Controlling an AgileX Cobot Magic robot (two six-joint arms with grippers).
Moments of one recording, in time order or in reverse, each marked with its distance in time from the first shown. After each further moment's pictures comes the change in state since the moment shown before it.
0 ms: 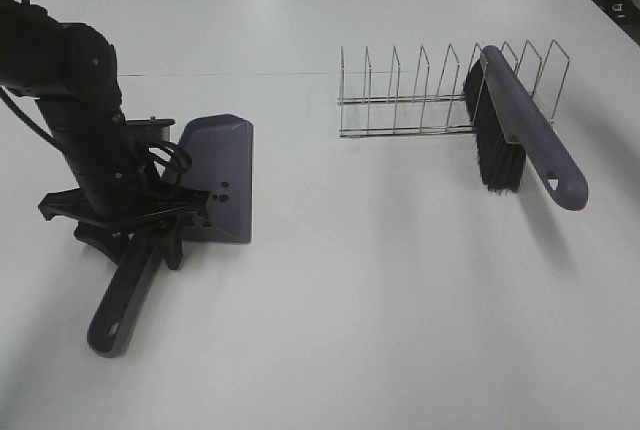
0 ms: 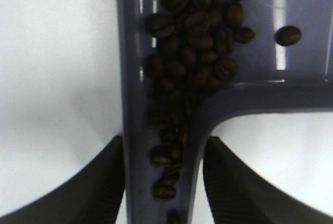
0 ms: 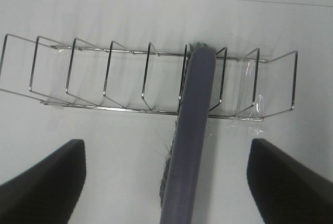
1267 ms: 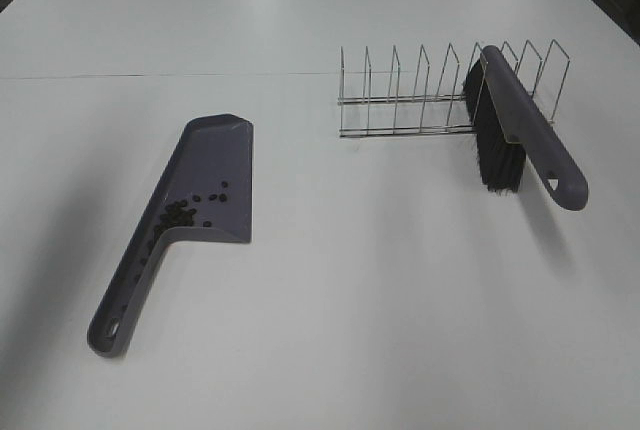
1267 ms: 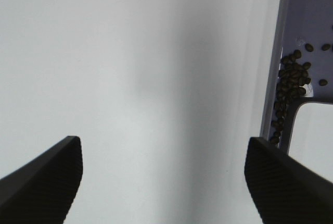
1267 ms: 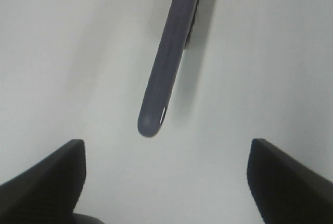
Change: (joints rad) left arm 0.310 -0.551 -0.075 0.198 0.295 0.103; right arm 0.000 -0.842 0.888 0.006 -0.015 -0.076
